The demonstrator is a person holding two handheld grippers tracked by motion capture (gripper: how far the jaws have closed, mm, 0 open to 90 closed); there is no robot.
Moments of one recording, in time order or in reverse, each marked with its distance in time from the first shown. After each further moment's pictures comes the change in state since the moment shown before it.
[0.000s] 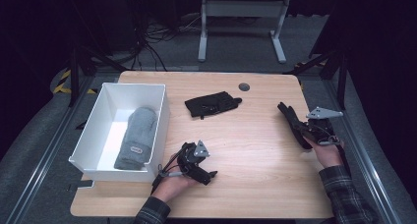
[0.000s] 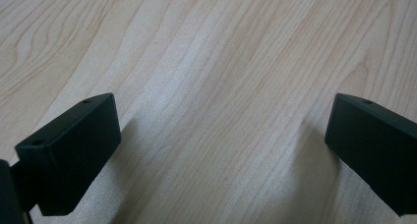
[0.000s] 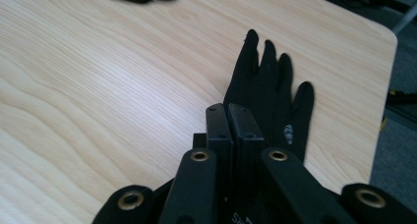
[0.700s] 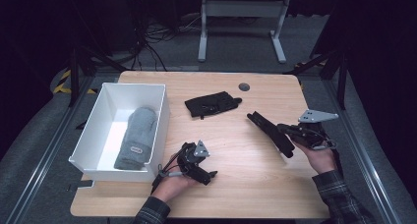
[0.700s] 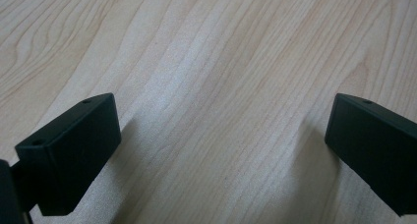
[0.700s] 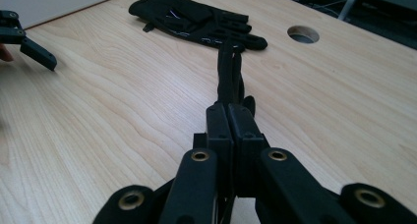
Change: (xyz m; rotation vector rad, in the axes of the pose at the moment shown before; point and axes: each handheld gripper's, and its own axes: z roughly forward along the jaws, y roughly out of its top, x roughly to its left) left arm 0.000 0.000 0.000 0.000 0.000 -0.001; right arm 0.041 0.022 -0.014 -0.083 0.198 -0.012
